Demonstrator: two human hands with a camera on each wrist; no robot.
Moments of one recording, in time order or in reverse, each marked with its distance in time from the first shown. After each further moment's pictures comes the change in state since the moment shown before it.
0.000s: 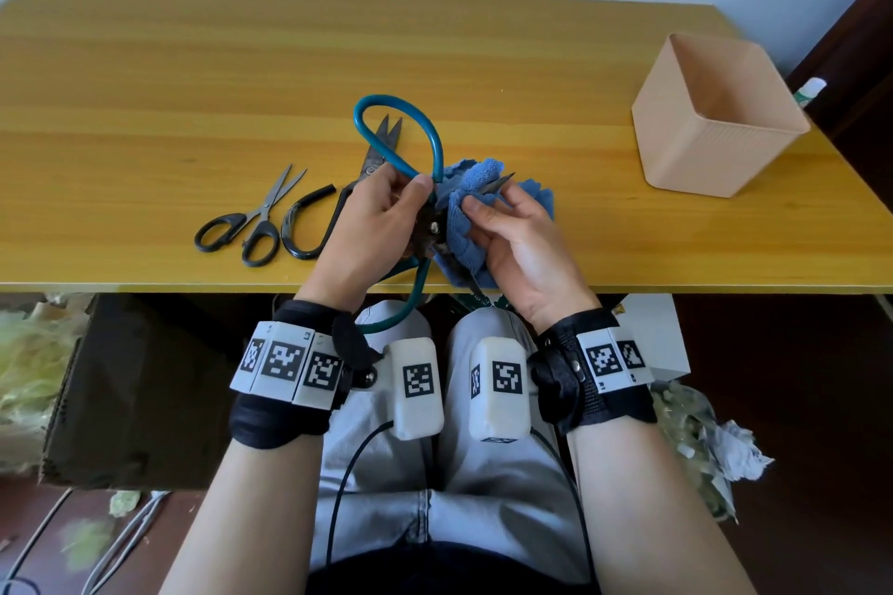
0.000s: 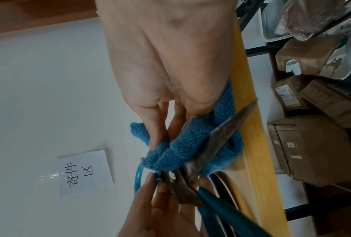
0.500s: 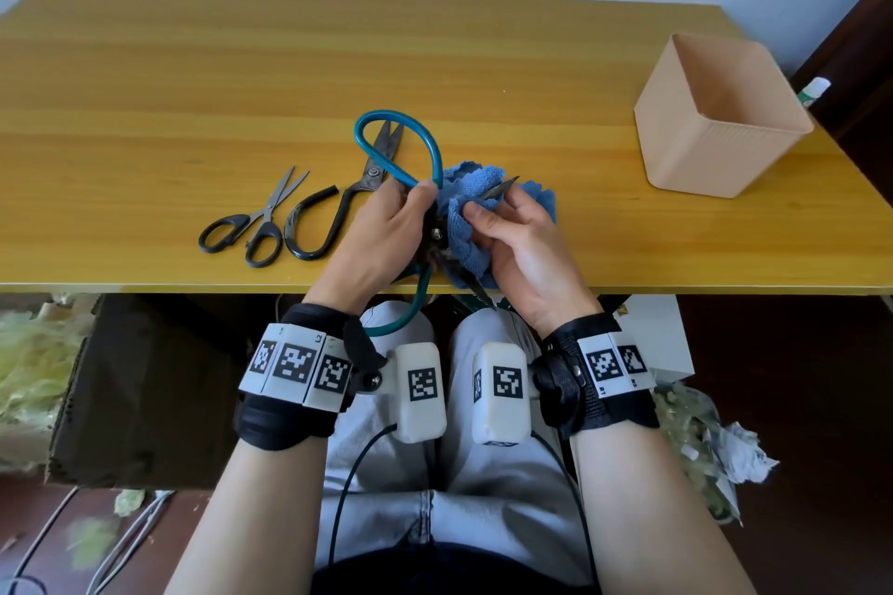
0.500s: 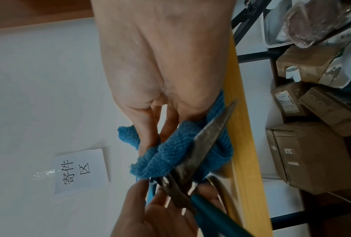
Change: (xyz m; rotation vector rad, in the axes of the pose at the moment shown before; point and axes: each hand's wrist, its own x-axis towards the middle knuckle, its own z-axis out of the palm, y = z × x) left_hand -0.001 0.000 0.003 0.043 -0.063 -0.041; right_hand -0.005 0.000 -0.001 -0.059 -0.025 -0.028
